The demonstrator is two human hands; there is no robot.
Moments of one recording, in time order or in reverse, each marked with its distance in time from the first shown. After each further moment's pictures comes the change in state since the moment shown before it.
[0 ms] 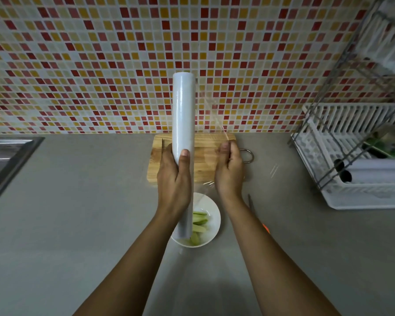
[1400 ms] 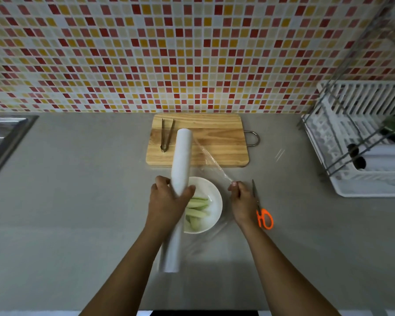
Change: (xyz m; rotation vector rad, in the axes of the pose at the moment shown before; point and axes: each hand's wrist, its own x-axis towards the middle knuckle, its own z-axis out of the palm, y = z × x) left_hand -0.035 -0.073 -0.012 0.426 -0.196 -0.363; right_hand -0.052 0.137 -0.045 -0.382 -0.195 0.341
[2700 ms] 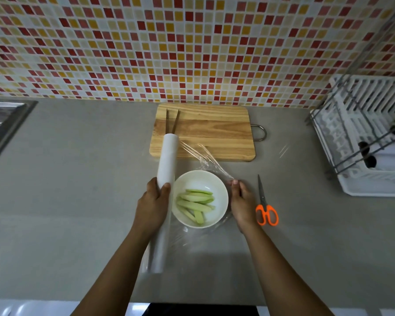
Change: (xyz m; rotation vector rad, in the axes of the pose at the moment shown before) left_hand 0.004 -0.046 -0.014 -0.093 -0.070 -0.092; right_hand -0.005 0.015 0.023 0.207 -0.062 0.121
